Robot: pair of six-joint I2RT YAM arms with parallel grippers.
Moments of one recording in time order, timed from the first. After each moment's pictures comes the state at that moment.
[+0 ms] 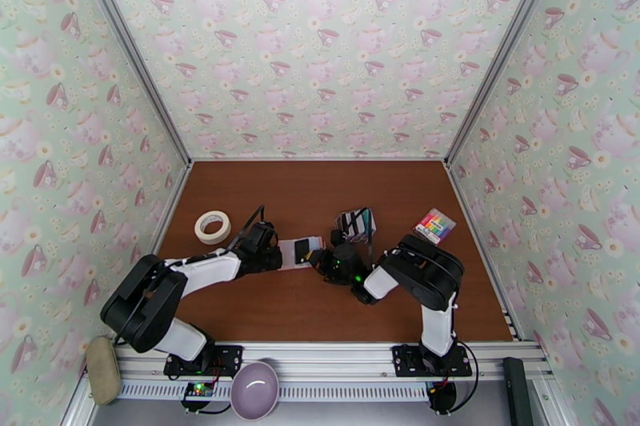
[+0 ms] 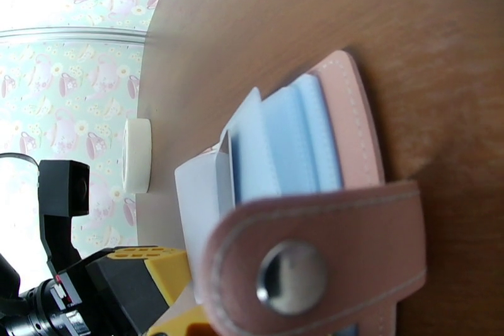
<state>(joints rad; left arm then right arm) -0.51 1.55 0.64 -0.14 0.06 -0.61 0.83 1.94 0.56 0.97 -0.11 1.22</state>
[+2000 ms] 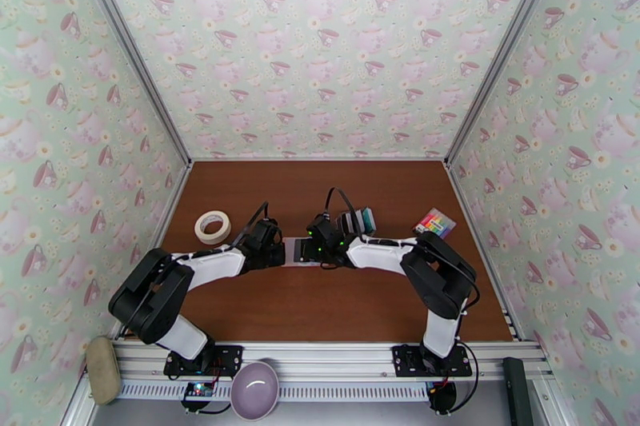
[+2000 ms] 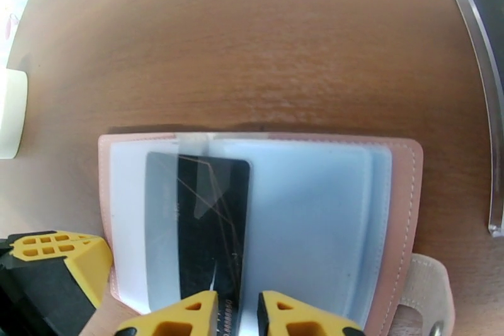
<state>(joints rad) -0.52 1.59 0.69 -0.11 0.06 -0.61 0.85 1.85 1.06 -0.15 0.03 0.81</state>
